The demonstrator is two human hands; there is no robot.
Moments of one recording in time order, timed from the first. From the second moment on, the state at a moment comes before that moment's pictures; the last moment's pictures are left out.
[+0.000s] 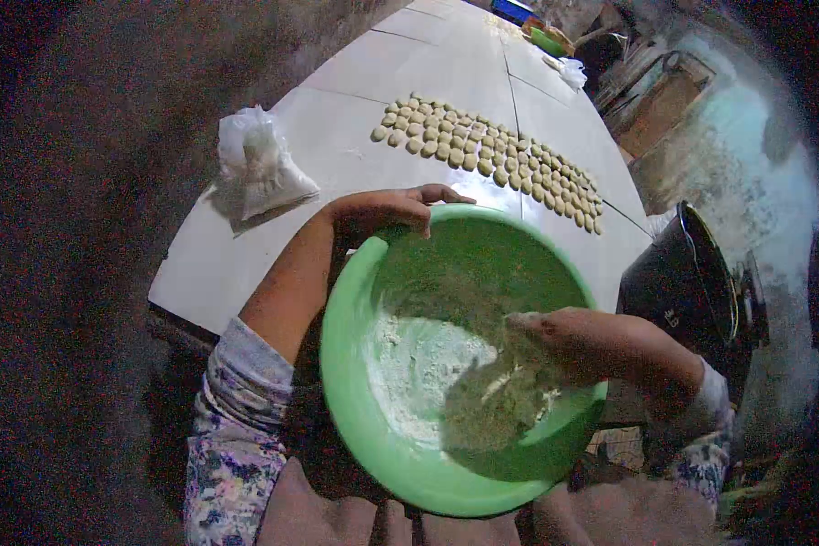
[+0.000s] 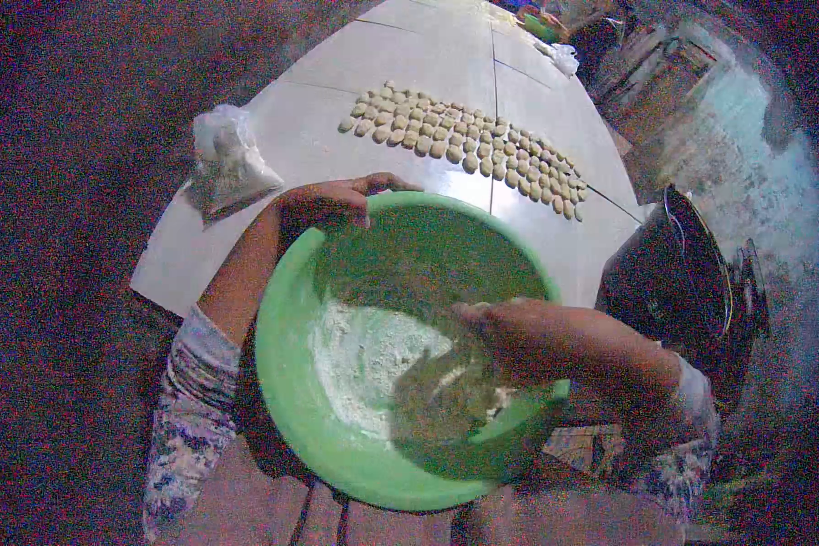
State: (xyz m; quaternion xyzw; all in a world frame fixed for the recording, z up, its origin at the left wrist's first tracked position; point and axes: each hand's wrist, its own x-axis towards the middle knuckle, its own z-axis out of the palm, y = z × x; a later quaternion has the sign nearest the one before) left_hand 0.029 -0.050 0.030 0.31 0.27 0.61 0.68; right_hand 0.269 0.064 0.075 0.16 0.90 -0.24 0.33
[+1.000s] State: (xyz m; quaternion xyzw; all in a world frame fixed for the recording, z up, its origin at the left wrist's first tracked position) left_hand 0.056 -0.074 0.046 0.42 0.32 0.67 0.52; right_hand 0.274 0.020 -0.015 -0.20 0.94 -0.16 0.20
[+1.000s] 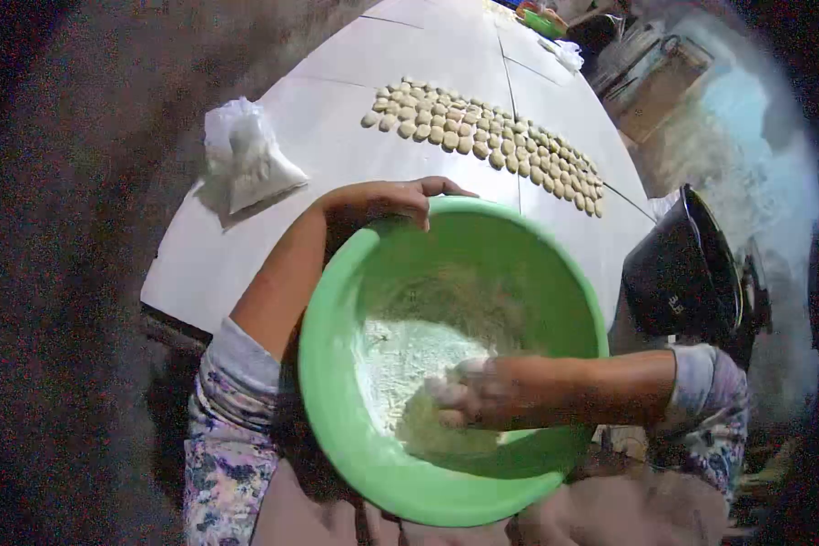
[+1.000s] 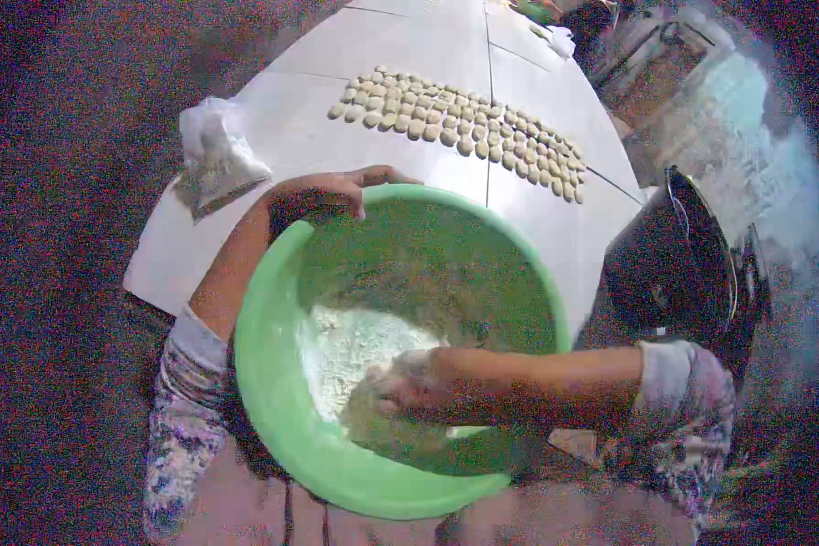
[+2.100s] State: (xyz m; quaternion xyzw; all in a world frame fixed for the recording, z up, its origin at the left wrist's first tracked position) left_hand 0.037 -0.065 0.007 0.41 0.31 0.71 0.49; right_hand 0.212 -0.024 -0.009 -0.08 0.95 -0.18 0.23
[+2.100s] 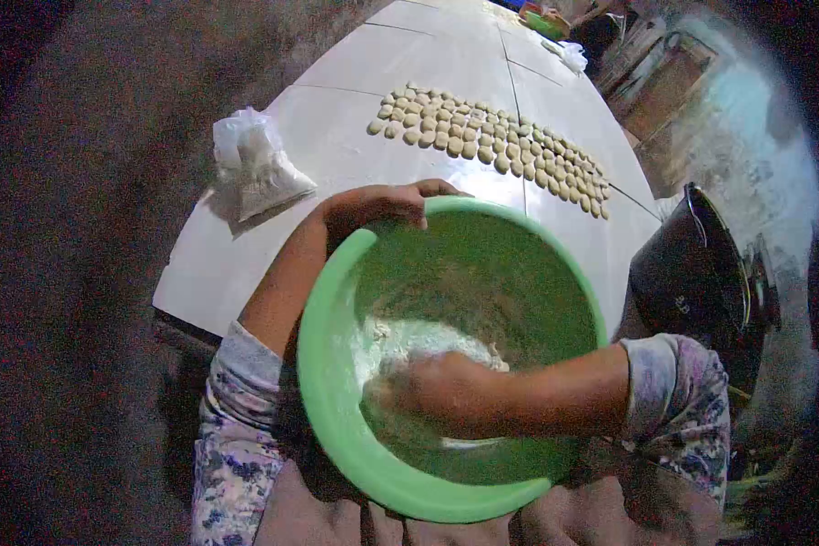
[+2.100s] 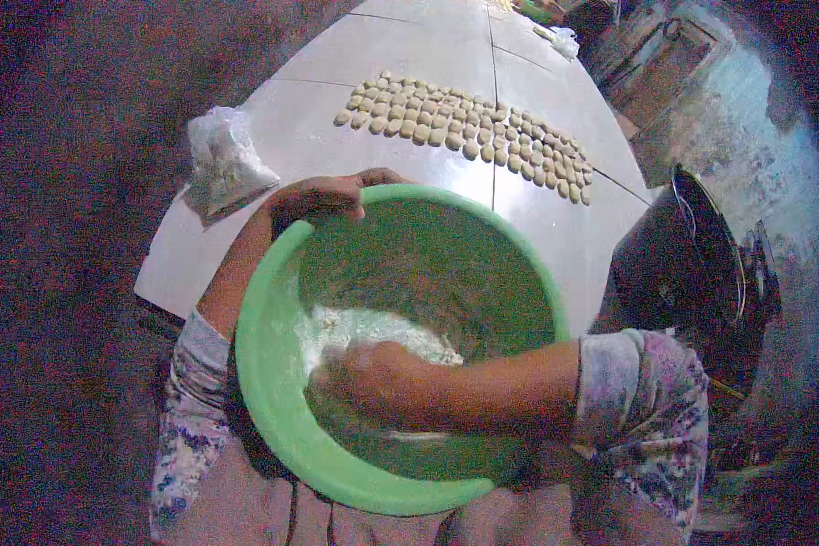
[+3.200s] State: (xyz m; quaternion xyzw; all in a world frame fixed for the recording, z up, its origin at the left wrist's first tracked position) left_hand 0.019 -0.055 -0.007 0.51 0.29 0.66 0.47; right_hand 0.237 -0.016 -0.005 -0.07 0.94 -0.20 0.25
